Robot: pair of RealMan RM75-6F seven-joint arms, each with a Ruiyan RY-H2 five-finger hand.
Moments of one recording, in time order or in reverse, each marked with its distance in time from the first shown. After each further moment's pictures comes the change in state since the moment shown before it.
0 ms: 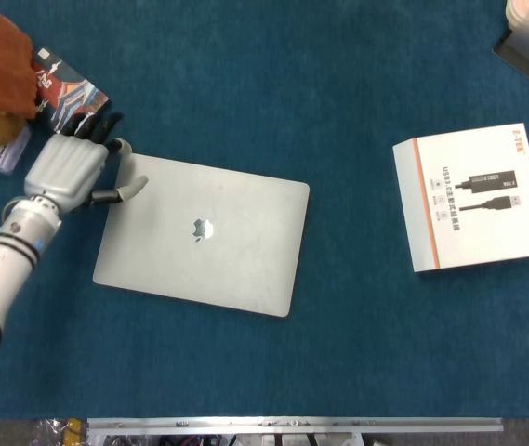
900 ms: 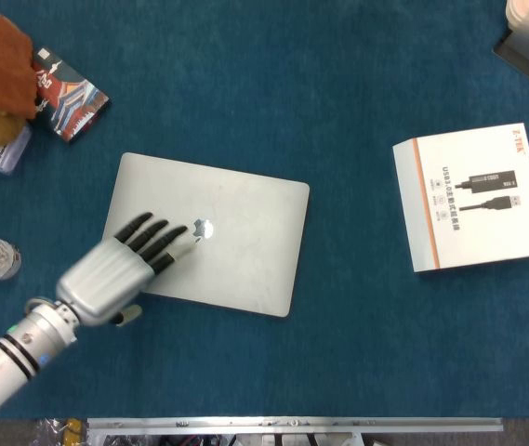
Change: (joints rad) left arm 0.140 0.076 0.217 -0.241 0.515 0.172 0.060; right arm 0.031 -0.019 -0.005 0.015 -0.010 -0.032 -0.008
